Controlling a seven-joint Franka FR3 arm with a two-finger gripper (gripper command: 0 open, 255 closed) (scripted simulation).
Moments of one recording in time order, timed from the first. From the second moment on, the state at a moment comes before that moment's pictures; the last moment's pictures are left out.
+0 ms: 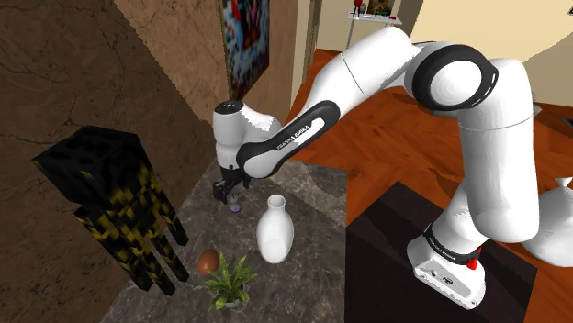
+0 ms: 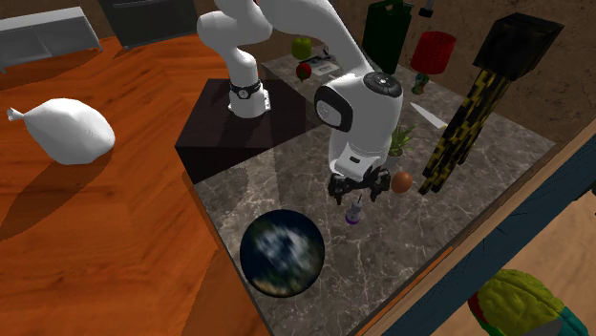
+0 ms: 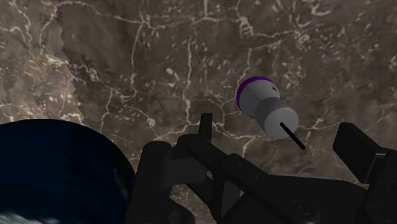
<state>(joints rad) 0.33 0.56 0.32 -1.79 -0.27 2.36 0.65</state>
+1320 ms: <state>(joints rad) 0.34 0.61 0.31 -1.79 -0.29 2.41 0.66</state>
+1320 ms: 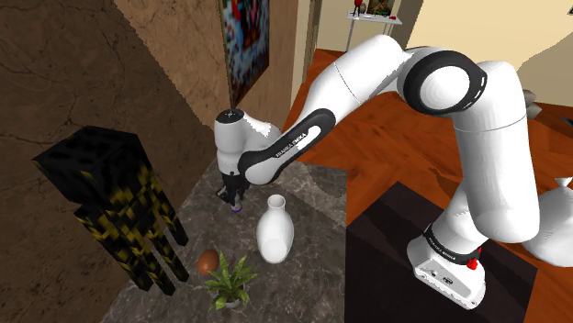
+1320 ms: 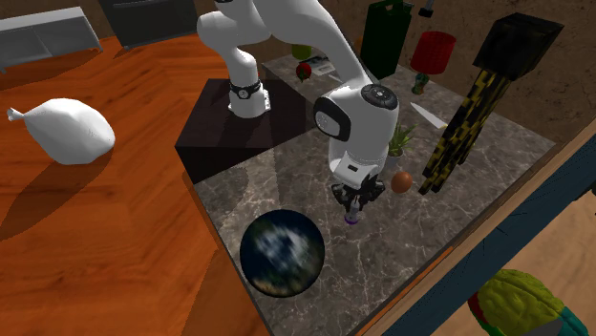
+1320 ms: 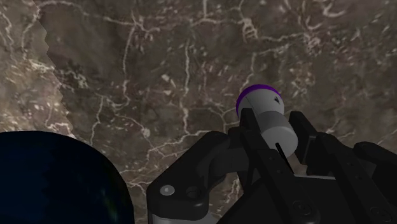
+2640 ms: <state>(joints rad) 0.31 0.46 0.36 -1.75 -0.22 2.23 0.62</state>
